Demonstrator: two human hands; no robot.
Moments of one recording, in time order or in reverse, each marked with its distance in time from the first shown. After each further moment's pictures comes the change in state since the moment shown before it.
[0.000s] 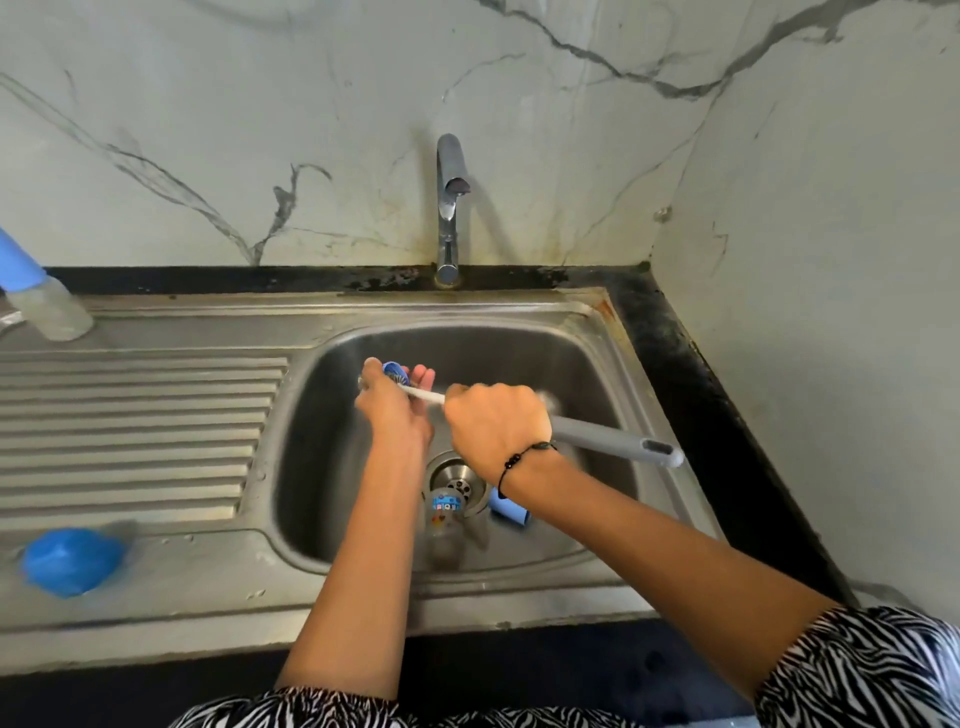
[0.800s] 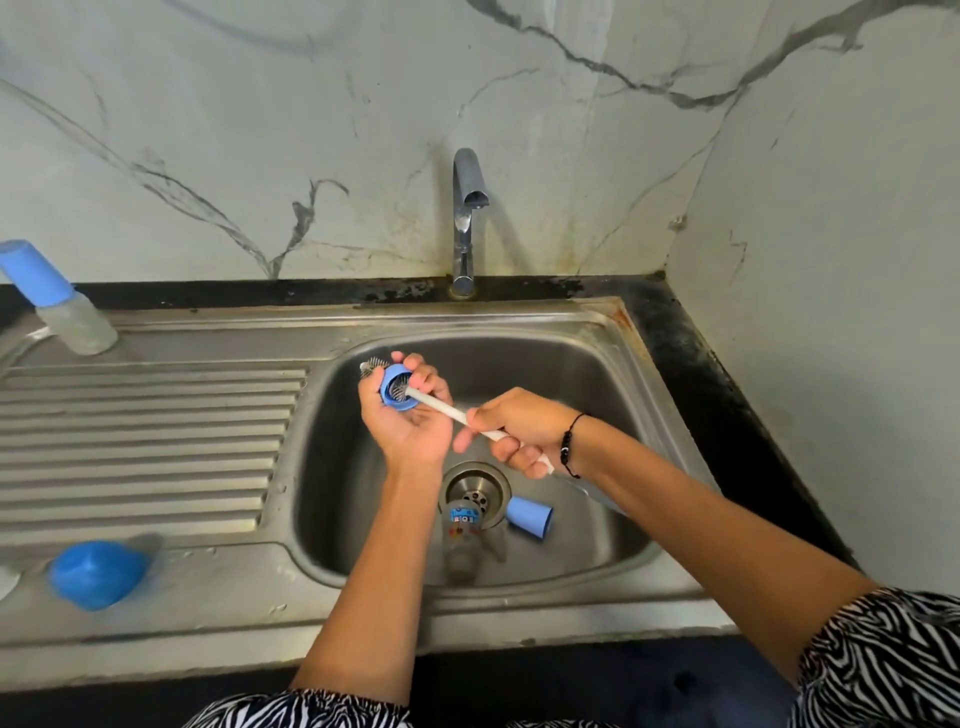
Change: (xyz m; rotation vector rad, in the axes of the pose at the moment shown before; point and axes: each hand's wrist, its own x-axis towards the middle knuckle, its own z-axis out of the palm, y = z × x) left_hand -0.004 0.006 -0.015 -0.559 -0.656 -0.183; right_hand 0.019 0.035 0.012 1.382 -0.696 0.391
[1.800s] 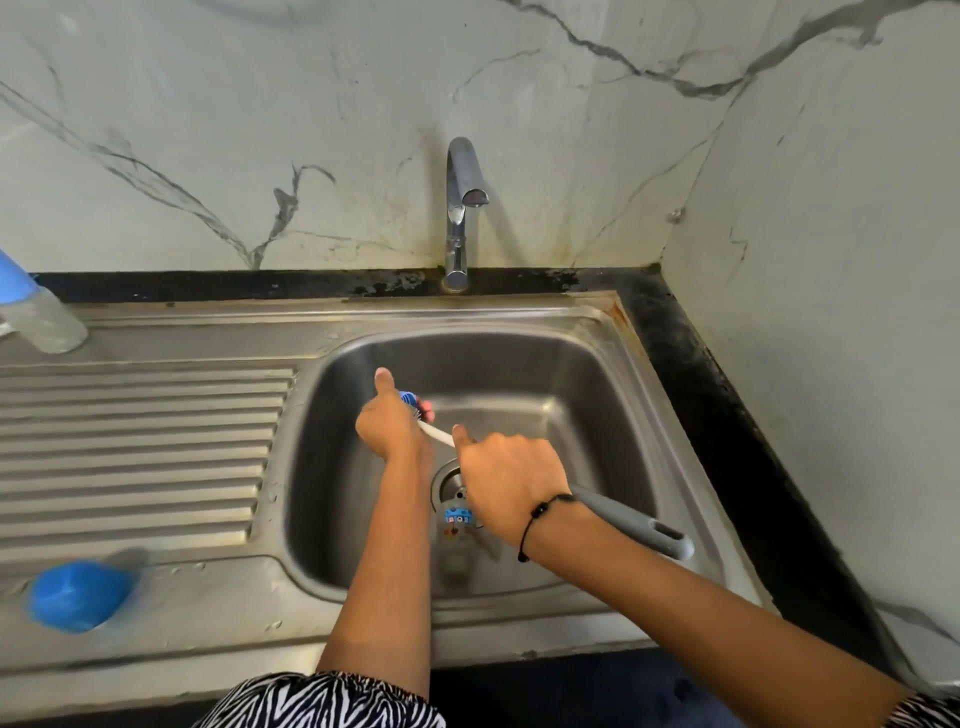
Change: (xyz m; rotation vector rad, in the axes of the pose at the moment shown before) left_hand 0.034 0.001 -0.020 0.863 0.784 0.259; right_hand -0.013 0.006 0.053 -1.250 0.570 -0.298
